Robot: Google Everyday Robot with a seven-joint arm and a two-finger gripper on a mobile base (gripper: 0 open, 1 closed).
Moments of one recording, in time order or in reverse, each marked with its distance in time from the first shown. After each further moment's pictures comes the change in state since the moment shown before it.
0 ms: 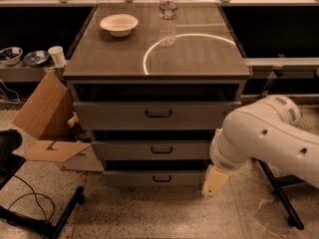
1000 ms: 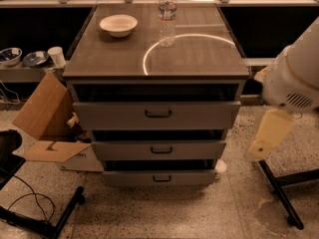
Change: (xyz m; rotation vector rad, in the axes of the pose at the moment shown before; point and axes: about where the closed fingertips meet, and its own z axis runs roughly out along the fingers) arm -0.002 -0.039 -0.224 -0.026 -0.041 -0.009
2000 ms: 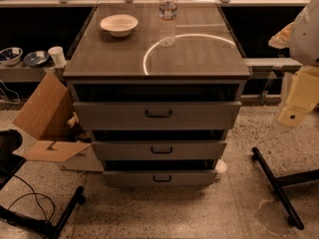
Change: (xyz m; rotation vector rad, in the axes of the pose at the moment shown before) arm -0.002 -0.029 -0.062 0.018 0.003 -0.084
